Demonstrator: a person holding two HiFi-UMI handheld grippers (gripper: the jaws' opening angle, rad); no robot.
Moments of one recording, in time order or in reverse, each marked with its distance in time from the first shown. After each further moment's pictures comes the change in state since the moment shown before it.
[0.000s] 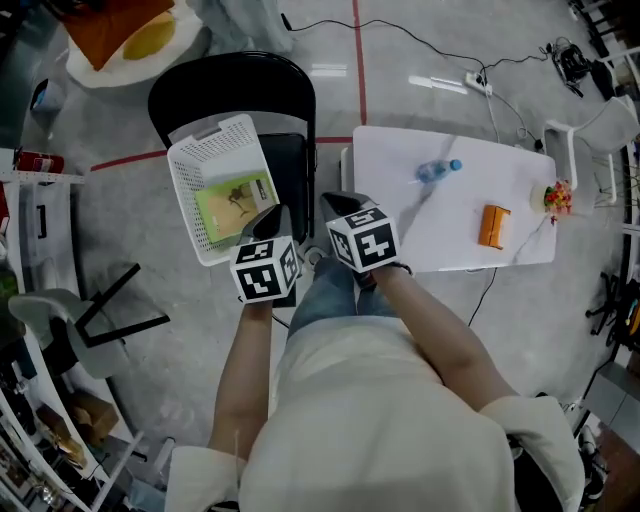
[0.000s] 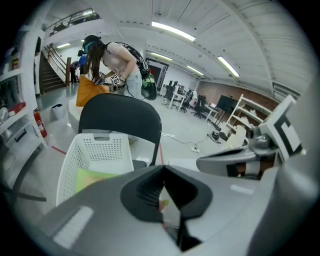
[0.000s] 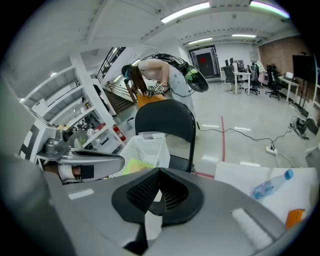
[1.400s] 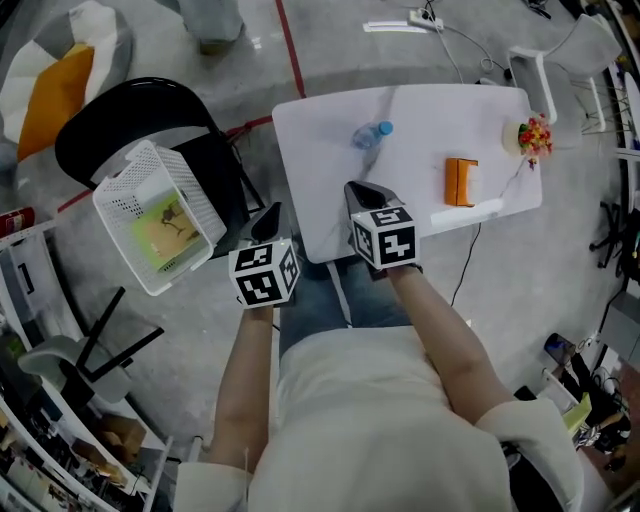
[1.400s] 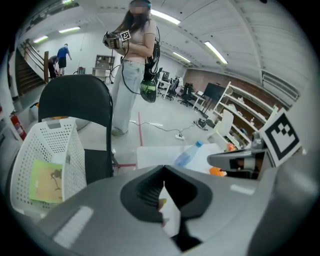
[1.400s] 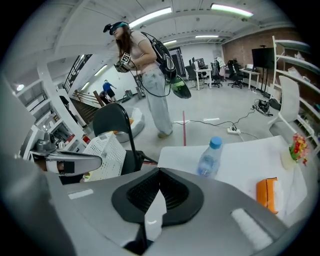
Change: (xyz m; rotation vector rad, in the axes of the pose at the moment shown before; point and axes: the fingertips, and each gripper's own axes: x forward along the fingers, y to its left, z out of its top) left arm 0.098 -0.171 -0.047 0.097 0.124 -0.117; right arm -0.088 -0.219 -0.105 0.243 -0.018 -0.239
